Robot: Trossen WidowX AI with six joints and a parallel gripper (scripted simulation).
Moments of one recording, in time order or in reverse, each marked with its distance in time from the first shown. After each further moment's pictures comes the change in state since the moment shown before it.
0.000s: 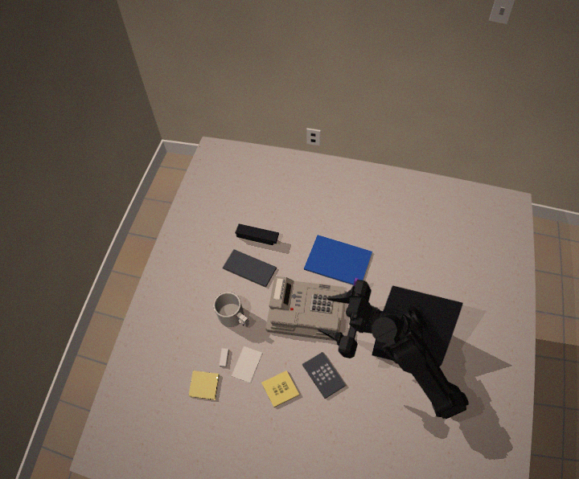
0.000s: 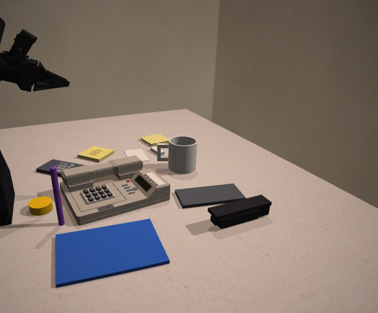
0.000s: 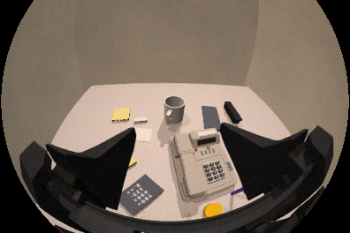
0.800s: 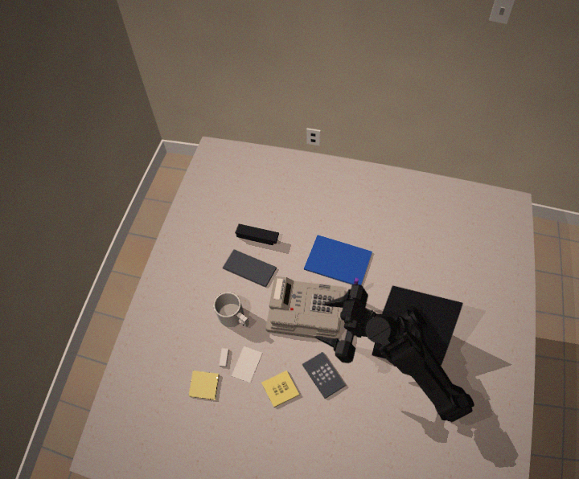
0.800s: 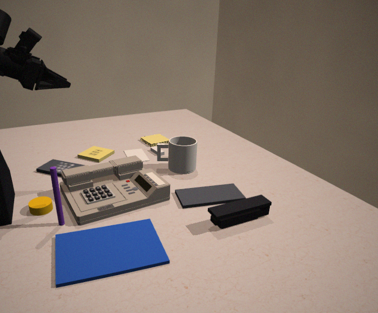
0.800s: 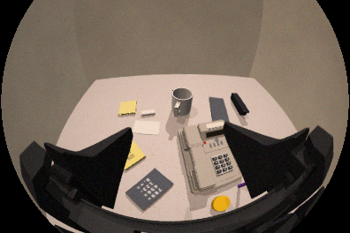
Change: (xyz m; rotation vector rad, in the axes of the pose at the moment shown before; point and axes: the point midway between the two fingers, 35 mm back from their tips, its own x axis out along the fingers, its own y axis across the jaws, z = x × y) arm 0.003 0.016 0.001 0.030 0.085 0.035
